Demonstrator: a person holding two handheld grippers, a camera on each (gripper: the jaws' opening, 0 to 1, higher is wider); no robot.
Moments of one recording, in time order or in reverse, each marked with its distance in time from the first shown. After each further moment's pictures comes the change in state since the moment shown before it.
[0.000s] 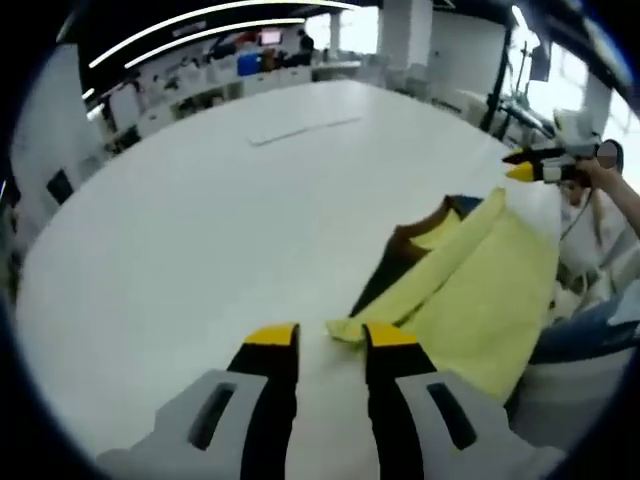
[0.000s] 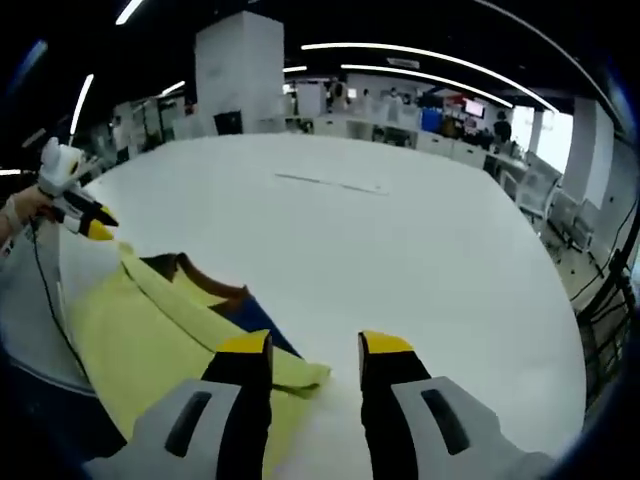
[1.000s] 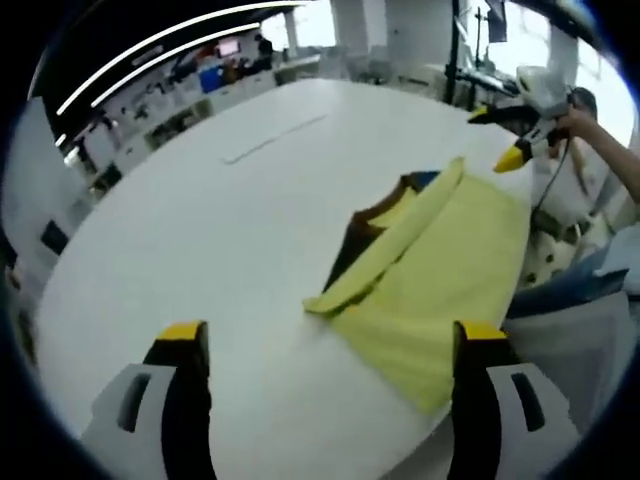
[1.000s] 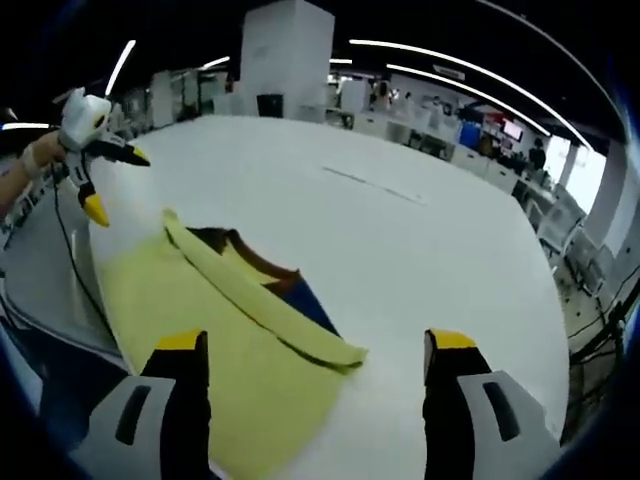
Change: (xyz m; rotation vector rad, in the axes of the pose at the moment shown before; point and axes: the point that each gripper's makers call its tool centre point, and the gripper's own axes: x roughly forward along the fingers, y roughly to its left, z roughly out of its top) left arm -0.046 -0.026 -0.005 0.154 0.029 -0.036; right arm -0.030 0.041 0.002 -0.159 0.047 0.095
